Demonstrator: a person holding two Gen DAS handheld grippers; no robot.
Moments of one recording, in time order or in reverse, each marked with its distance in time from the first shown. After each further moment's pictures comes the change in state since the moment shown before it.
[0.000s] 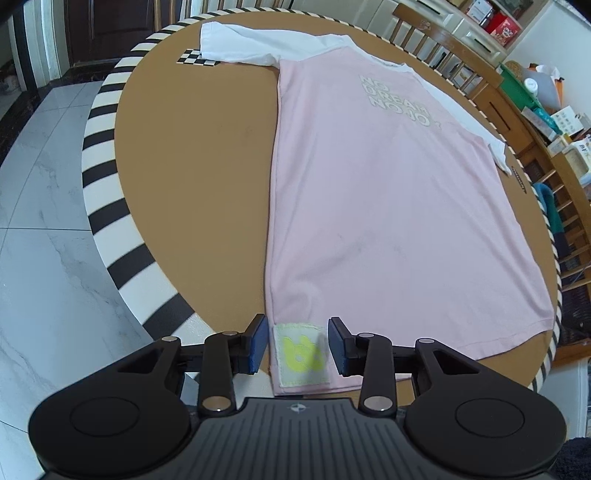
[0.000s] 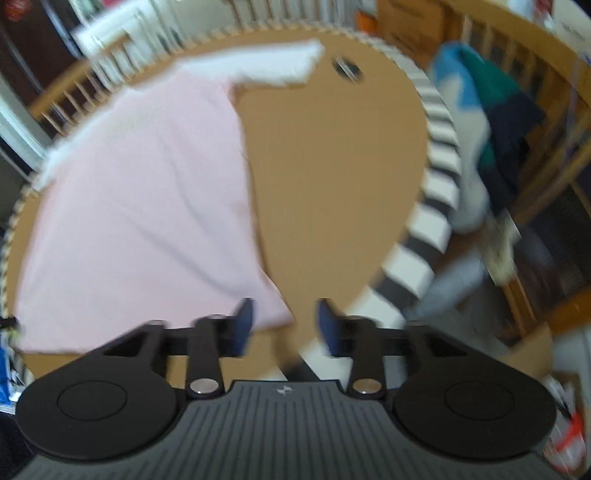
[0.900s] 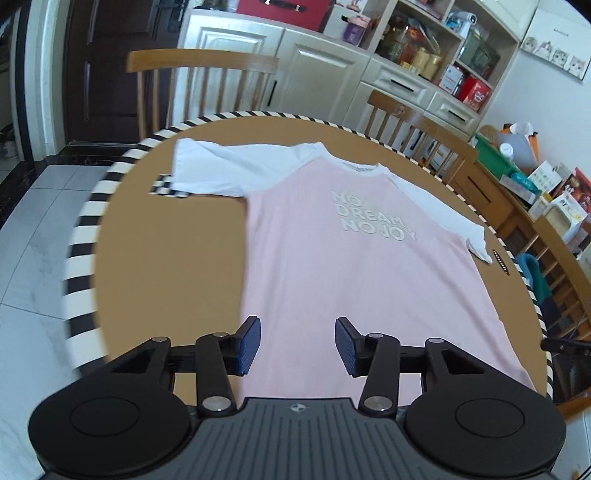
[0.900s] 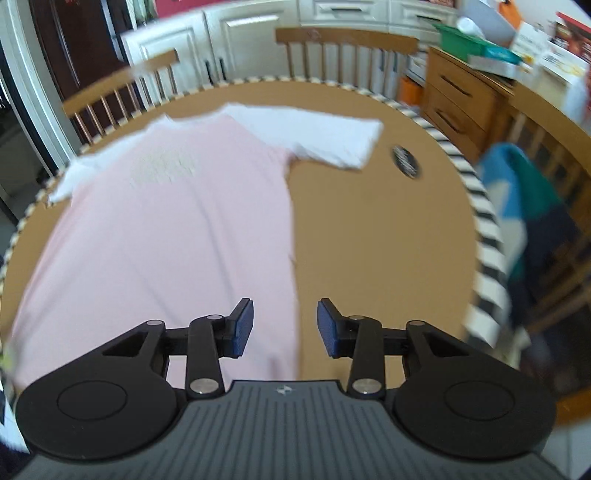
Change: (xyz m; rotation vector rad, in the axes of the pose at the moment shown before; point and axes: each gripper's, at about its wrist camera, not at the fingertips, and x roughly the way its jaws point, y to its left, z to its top) left arm 0.003 -0.035 0.073 0.046 -0.300 -0.014; right arm 0.028 0.049 0.073 -0.153 -0.125 0.007
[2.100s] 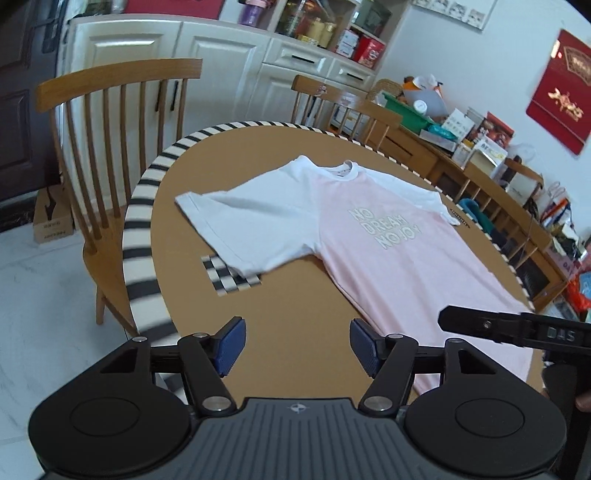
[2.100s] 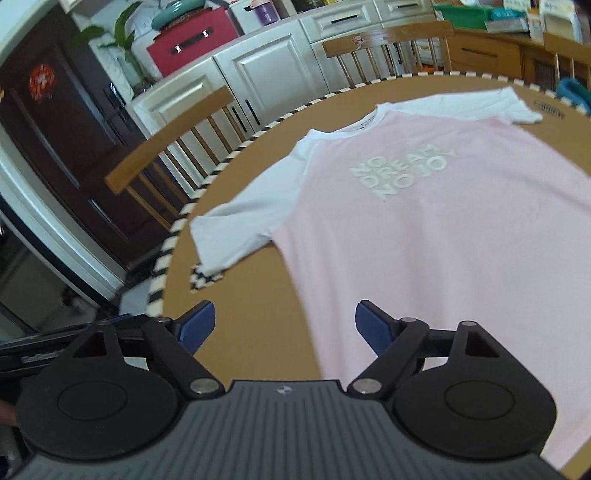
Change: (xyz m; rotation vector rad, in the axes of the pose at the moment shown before) left arm 0.030 0.209 0.135 0.364 0.092 -0.370; right arm 0.076 0.365 0.012 0.437 -0.184 0.057
